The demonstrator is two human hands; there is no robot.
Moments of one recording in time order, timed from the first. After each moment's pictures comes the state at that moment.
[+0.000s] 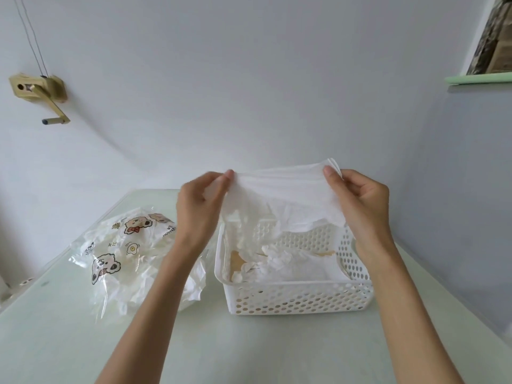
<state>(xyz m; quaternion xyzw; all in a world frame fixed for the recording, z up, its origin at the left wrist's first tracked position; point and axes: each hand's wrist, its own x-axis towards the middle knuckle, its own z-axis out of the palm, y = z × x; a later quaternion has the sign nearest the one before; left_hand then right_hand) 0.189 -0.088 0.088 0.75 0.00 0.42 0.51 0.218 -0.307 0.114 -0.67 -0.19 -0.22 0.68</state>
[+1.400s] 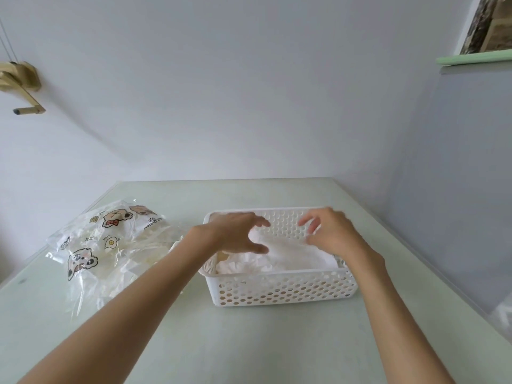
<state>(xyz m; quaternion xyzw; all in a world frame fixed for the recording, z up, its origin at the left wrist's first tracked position) 0.236 -0.123 0.055 0.99 -0.12 -0.04 0.07 0.263 -0.332 0.055 -0.95 -0.14 -0.03 0.28</state>
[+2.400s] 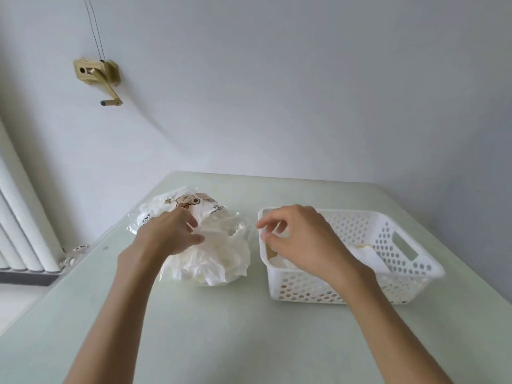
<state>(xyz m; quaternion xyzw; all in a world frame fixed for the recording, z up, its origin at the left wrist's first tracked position) 0.105 0.006 0.065 0.94 0.26 0.03 0.21 0.161 -0.214 0.083 -0.89 -0.36 -0.06 0.28</state>
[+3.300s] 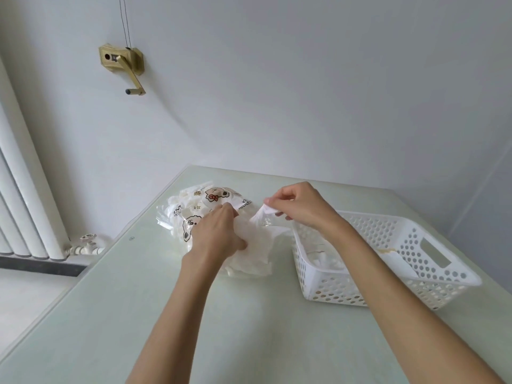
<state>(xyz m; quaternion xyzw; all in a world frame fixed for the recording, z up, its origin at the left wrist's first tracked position) 0.120 0.004 0.037 0.95 0.23 0.11 0.20 0.200 -0.135 0.086 -0.88 -0.29 0.04 0.38</state>
